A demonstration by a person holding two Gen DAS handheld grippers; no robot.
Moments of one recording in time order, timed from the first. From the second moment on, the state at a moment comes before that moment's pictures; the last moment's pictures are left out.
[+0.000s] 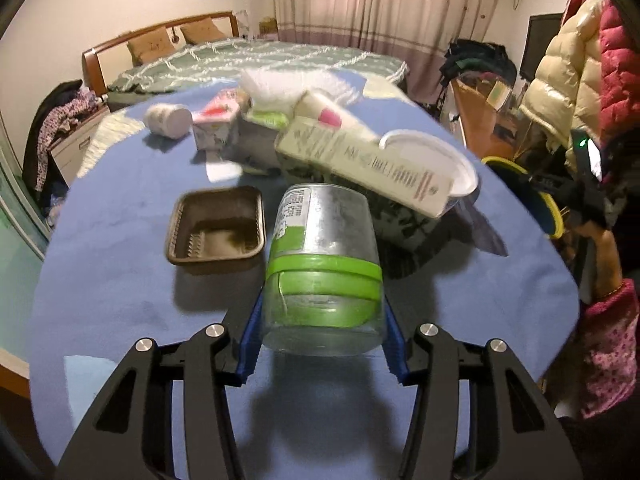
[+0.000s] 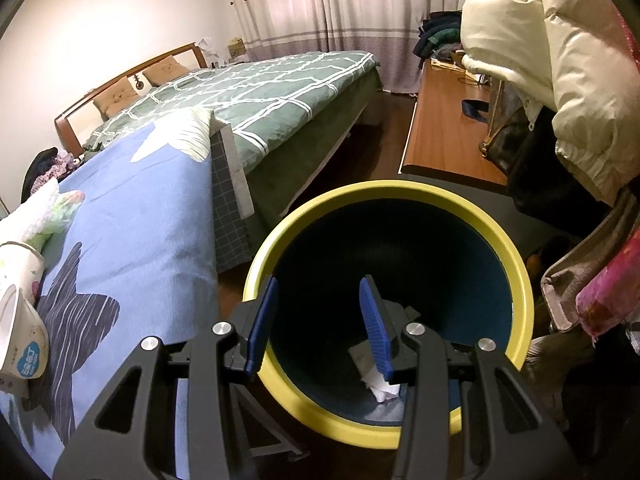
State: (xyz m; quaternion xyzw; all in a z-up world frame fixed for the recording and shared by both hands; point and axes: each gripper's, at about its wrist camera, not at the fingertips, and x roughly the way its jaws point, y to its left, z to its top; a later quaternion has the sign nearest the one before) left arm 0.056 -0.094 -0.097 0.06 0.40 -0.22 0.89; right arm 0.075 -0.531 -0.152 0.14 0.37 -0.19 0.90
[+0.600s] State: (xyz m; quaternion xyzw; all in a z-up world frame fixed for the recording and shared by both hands) left arm 0.062 -0.235 -0.024 0.07 0.34 -0.36 0.87; right arm 0.018 -0.552 -0.130 0.15 0.33 -0.23 0.90
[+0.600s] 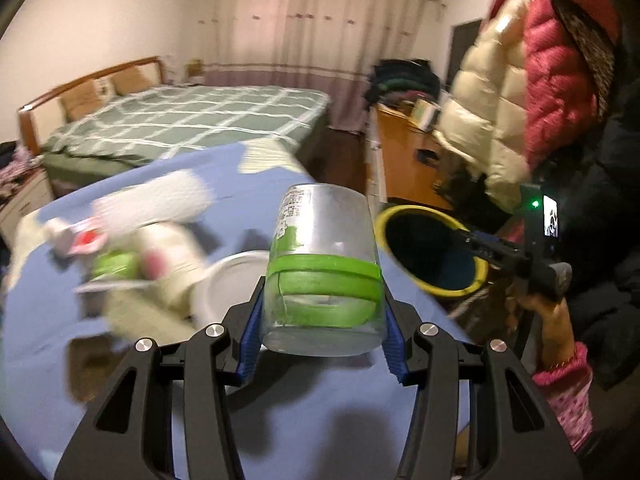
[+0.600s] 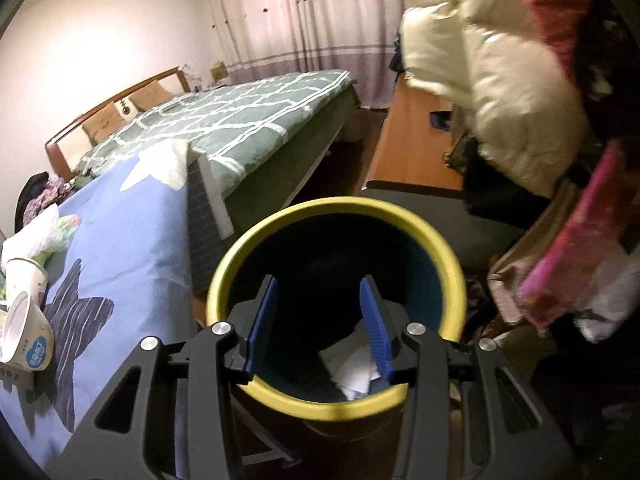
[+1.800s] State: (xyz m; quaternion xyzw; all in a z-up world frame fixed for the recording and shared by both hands) left arm 0.098 -0.401 -0.037 0.10 0.34 -0.38 0.85; right arm -0.019 -0.561 -0.131 0.16 0.32 -0.23 0.90
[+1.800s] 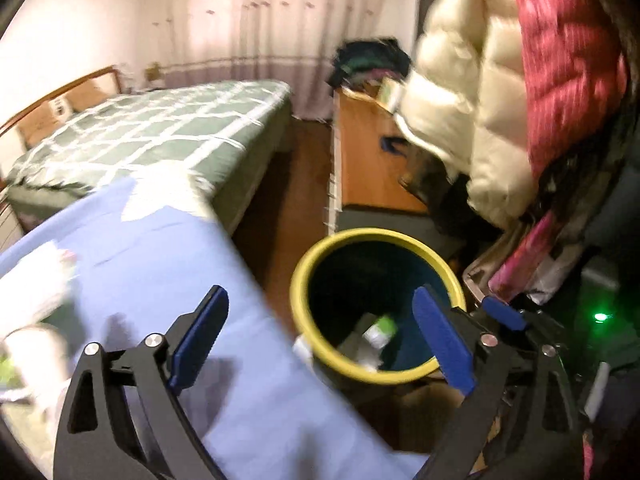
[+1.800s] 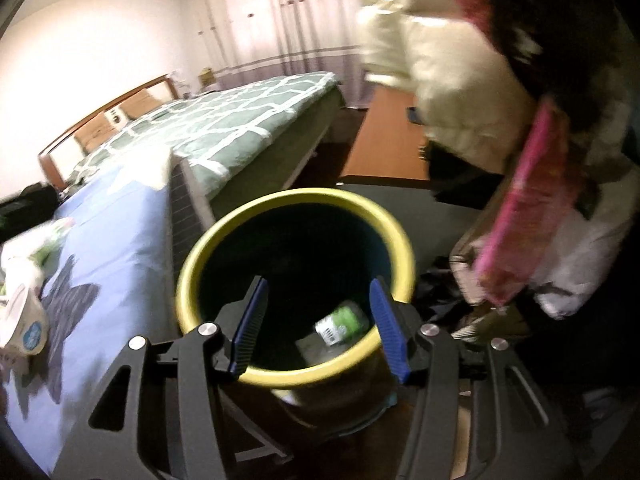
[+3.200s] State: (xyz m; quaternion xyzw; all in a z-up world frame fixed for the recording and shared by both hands) left arm 0.073 -0.047 -0.042 -0.05 0.32 -0.12 0.94; right arm 0.106 -0.277 -0.112 0.02 0.39 0.08 0.92
